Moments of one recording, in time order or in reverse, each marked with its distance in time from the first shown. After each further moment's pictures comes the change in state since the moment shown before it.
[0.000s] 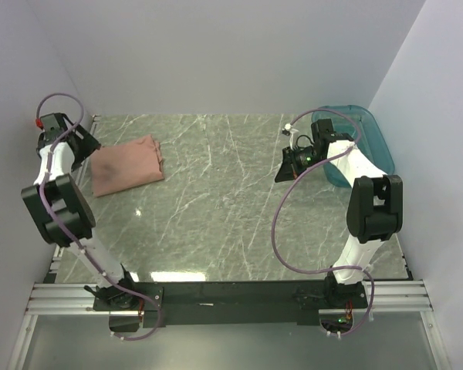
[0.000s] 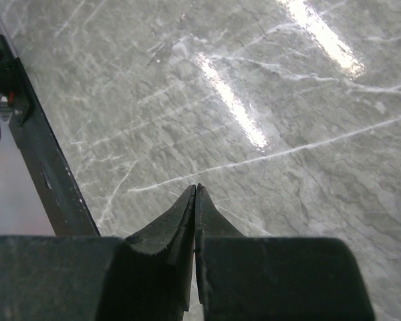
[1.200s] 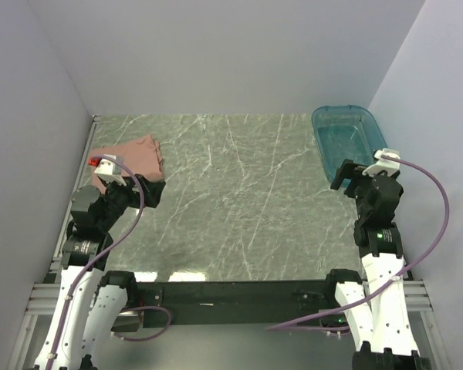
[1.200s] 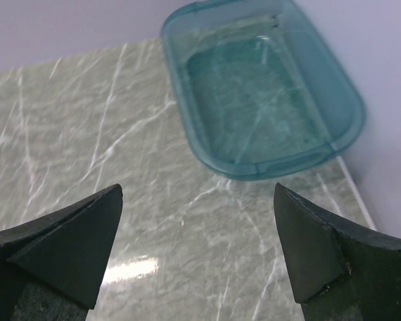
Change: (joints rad) left arm -0.505 -1.317 -0.822 0.198 0.298 0.174; right arm -0.186 -1.158 -0.662 0.513 0.949 0.507
